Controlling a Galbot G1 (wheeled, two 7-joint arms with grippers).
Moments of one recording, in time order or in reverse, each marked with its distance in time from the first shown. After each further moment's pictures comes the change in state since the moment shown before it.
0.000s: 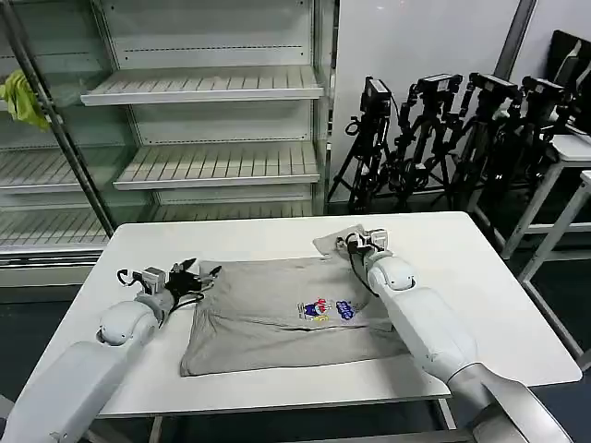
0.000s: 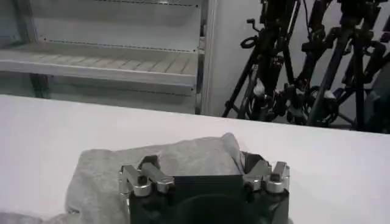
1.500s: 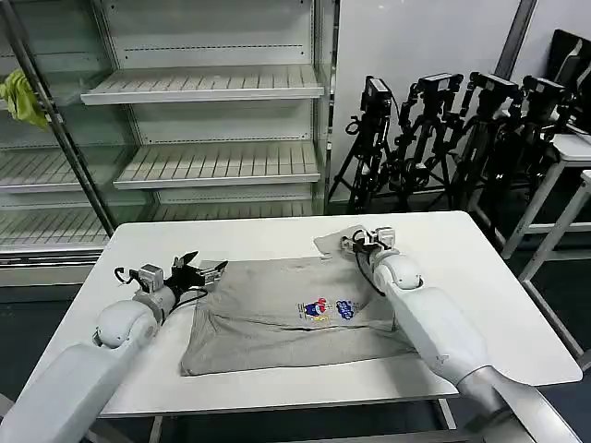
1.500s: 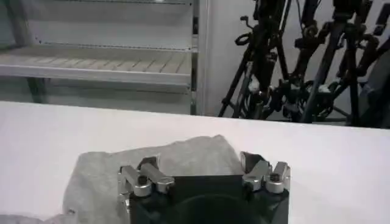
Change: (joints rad) left arm 0.036 0.010 -0.041 -0.109 -0.038 0.009 -0.013; right arm 0.005 -0.008 -0.002 0.024 0.047 -0.015 0.024
